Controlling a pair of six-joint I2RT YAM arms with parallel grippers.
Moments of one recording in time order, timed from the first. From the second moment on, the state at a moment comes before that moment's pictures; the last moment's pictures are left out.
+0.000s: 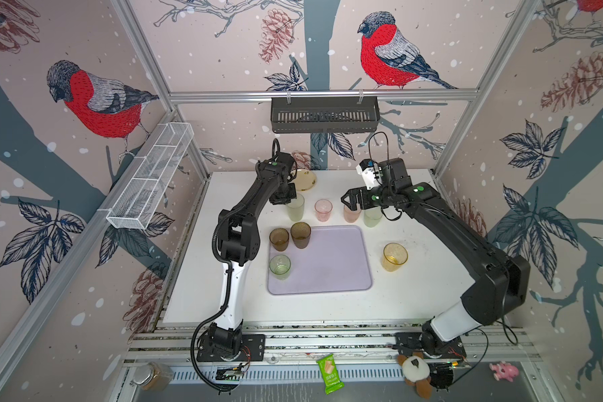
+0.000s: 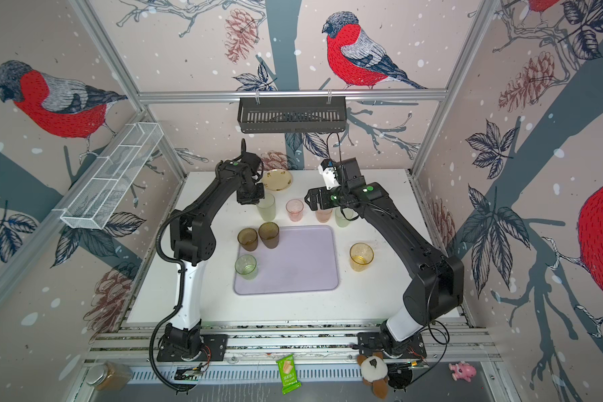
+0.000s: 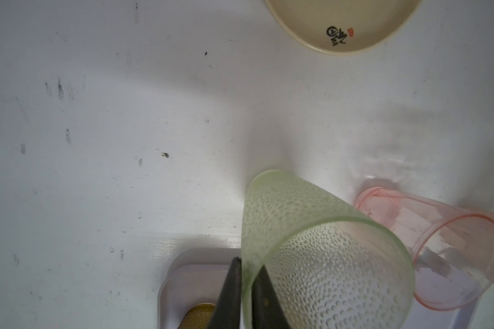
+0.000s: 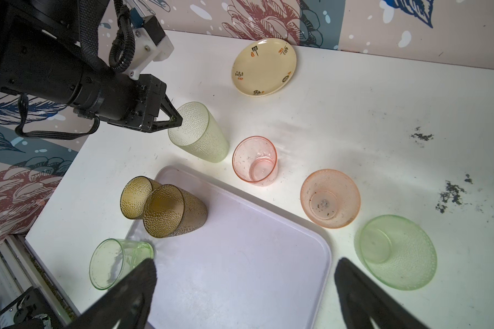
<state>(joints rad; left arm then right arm) -0.31 2.29 2.22 -1.20 -0.01 -0.44 0.45 1.57 1.52 -0.68 -0.28 0.16</state>
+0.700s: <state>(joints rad) -0.33 2.14 2.30 -1.26 -0.03 -0.45 0.43 1.50 1.46 -0.65 -0.28 0.19</state>
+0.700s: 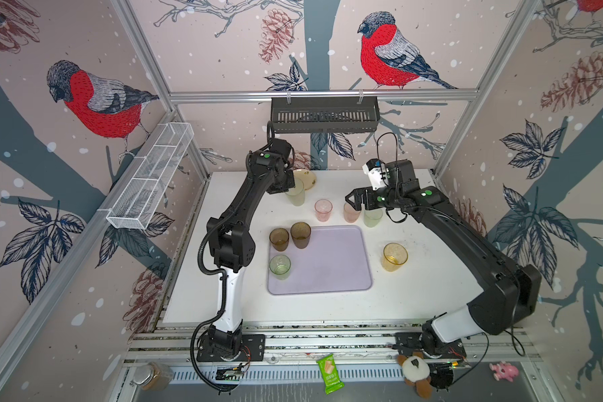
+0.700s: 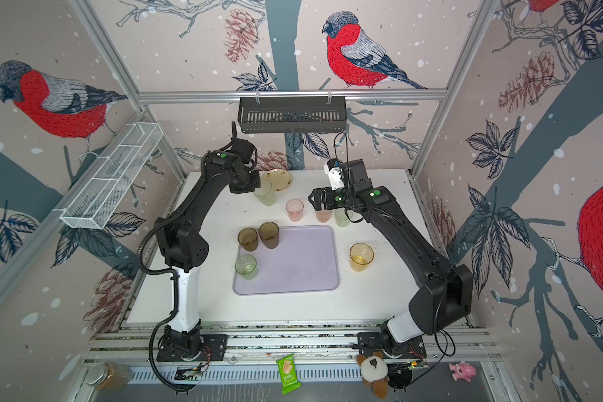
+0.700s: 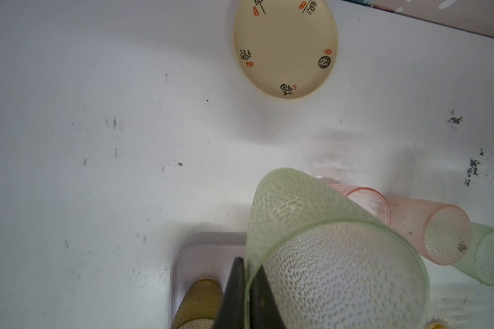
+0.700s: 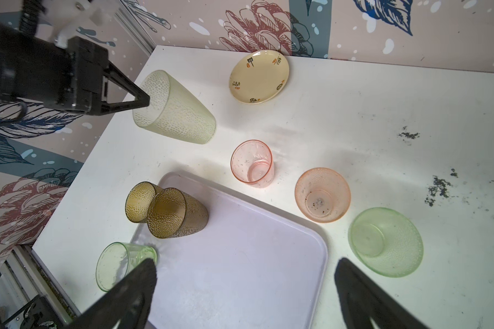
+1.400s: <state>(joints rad) -0.59 1.87 2.21 -1.38 -0.06 -0.56 0.38 1.41 1.36 -0.60 -0.29 0.24</state>
